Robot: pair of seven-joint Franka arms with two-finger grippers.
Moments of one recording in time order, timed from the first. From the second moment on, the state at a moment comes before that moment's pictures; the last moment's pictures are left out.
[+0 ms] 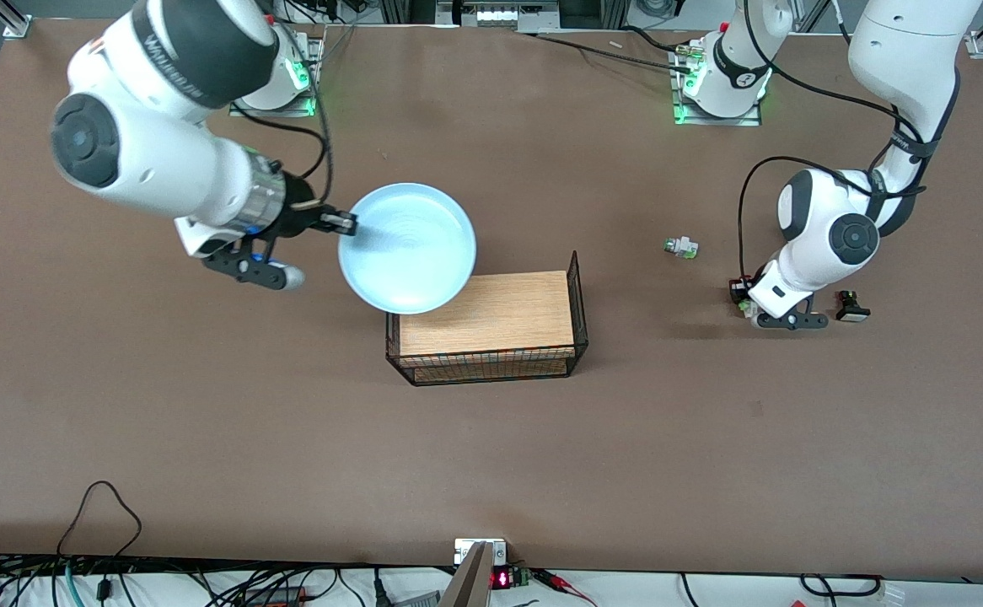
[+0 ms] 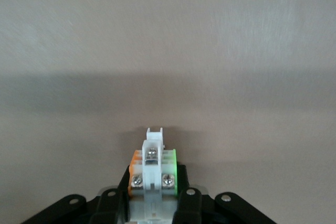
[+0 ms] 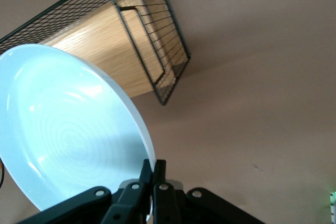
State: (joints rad) left arm 0.02 0.38 -0.03 -2.26 0.02 2.58 -0.05; right arm 0.45 0.30 -0.03 -1.44 0.39 1.65 0.68
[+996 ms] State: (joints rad) left arm 0.04 0.18 -0.03 -1.65 0.02 1.58 -0.05; right arm 0.54 0.41 -0.04 -1.52 0.38 1.94 0.67
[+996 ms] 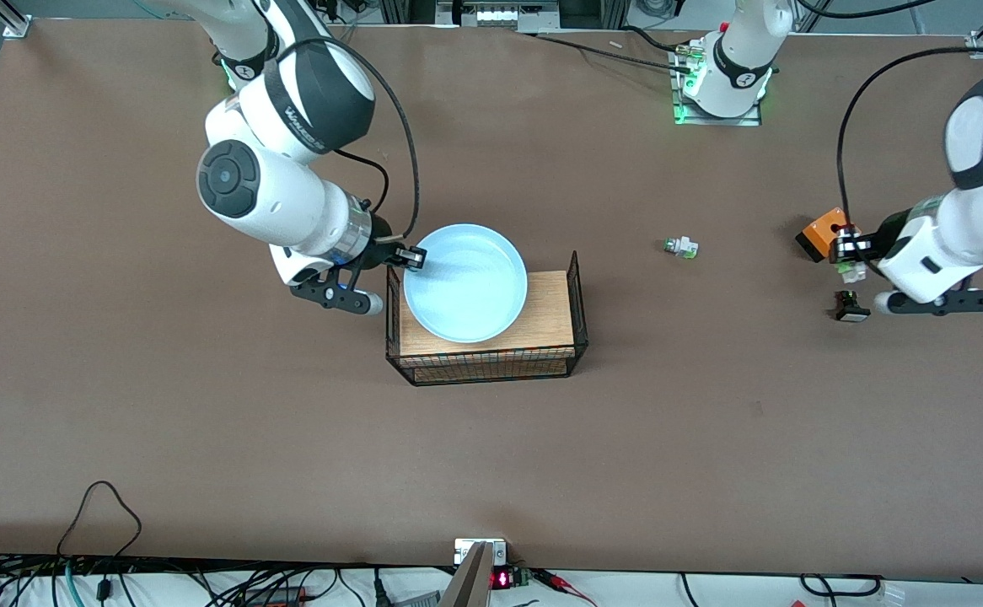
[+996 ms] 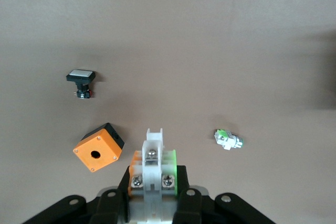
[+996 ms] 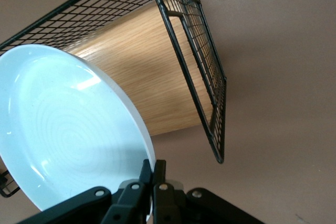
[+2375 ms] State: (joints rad) left arm 0.02 0.20 -0.03 -1.53 0.02 1.54 -0.05; right arm 0.63 0.50 -0.04 -1.61 0.38 2.22 0.66
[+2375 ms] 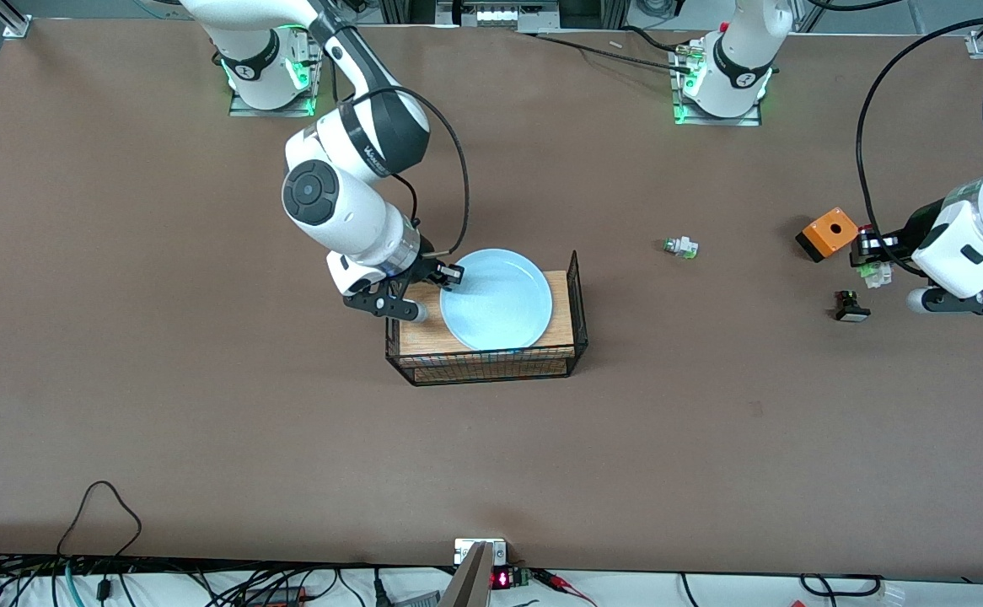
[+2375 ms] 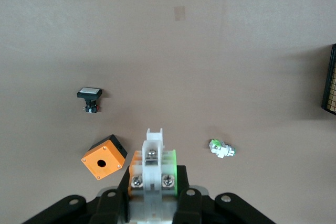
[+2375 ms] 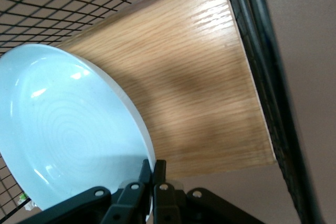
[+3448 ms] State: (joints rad) left arm 0.02 0.20 -0.03 -1.52 0.02 1.54 -0.05; right arm 0.65 0.54 -0.04 -1.59 0.39 2.31 0.71
